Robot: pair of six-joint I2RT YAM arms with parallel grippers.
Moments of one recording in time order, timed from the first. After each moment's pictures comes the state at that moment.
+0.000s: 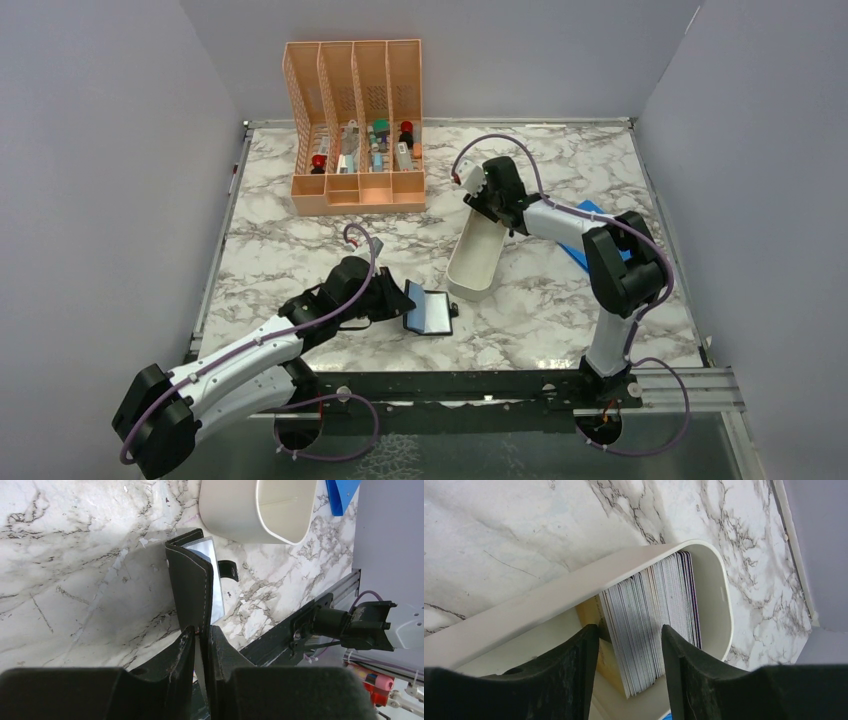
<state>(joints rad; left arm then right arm) -0.78 0.86 0.42 -0.17 0.13 -0.92 0.48 1.87 1.18 -0.01 0.20 -0.66</state>
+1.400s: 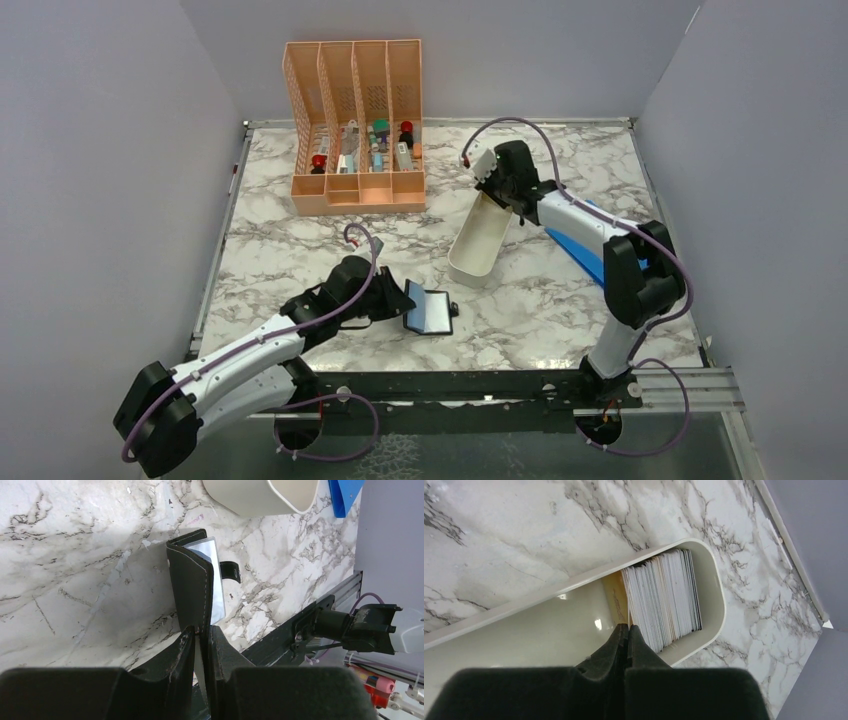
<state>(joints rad) -0.77 0.87 0.42 -0.16 0.12 -0.92 0.44 1.78 1.23 -0.13 0.11 -0.59</state>
